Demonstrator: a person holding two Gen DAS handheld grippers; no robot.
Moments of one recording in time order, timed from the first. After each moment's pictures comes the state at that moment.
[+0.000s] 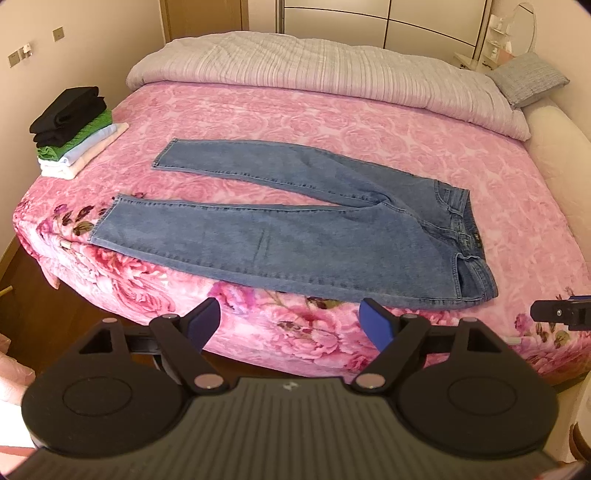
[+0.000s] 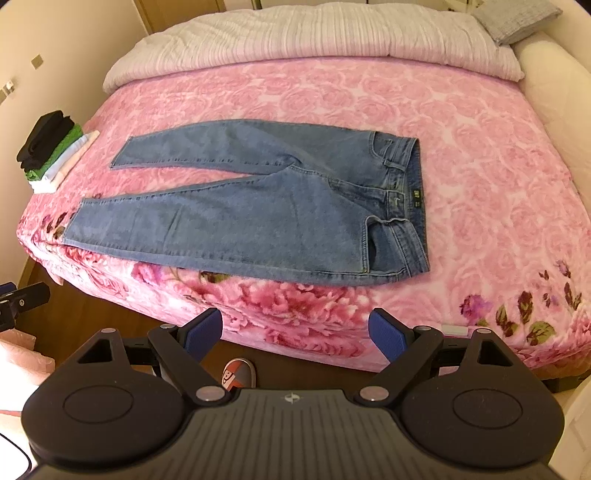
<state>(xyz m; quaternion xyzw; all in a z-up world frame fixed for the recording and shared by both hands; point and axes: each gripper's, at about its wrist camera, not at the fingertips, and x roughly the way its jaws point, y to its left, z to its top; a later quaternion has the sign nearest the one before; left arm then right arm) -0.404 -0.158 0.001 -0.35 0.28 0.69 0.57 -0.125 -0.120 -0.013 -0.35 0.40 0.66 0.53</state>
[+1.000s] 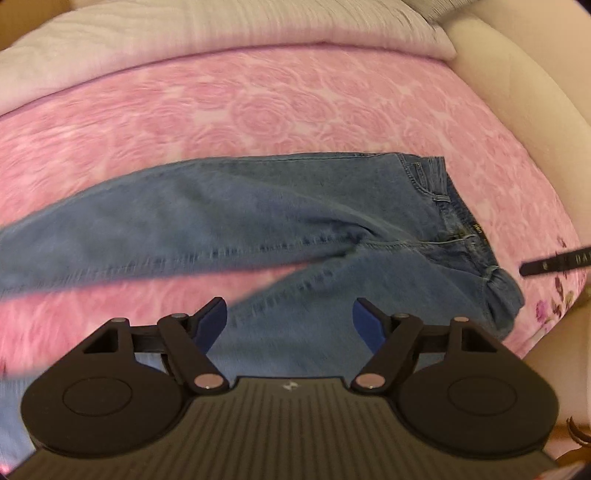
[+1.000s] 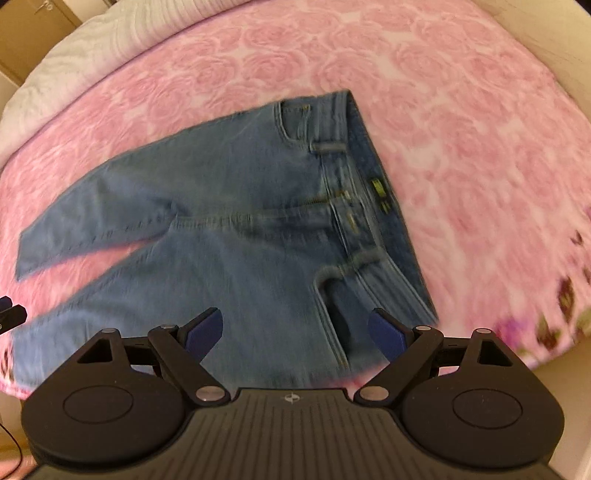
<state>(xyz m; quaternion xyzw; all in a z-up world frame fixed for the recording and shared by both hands) -0.551 0.225 -0.145 -0.35 0.40 0.47 0.71 -0.074 0.108 -0.149 -0.30 0.54 0.52 0.59</state>
